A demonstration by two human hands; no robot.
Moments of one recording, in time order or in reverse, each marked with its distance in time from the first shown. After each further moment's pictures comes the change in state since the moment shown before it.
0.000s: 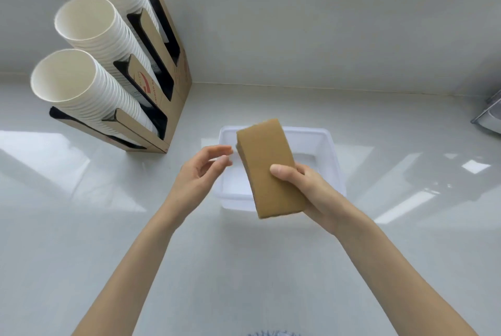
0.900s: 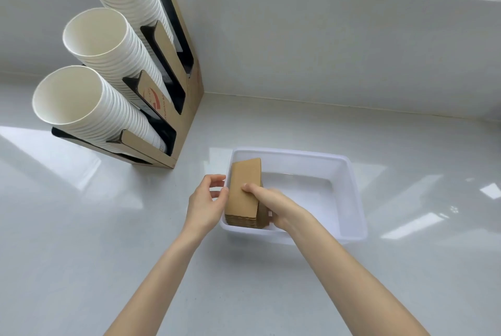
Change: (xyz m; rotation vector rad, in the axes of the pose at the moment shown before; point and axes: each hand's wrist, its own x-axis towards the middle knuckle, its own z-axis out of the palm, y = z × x) left_hand 0.041 -0.037 0.011 0.201 0.273 -0.285; right_hand 0.128 0.029 0.035 -0.047 0.100 0.416
